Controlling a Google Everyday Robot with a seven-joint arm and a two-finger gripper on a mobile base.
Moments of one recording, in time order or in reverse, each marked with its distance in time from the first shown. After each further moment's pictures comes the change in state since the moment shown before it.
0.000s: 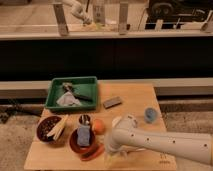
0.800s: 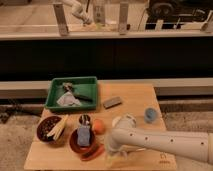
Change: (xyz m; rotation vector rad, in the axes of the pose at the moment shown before) arm 0.005 0.002 0.008 -0.024 0.011 0.013
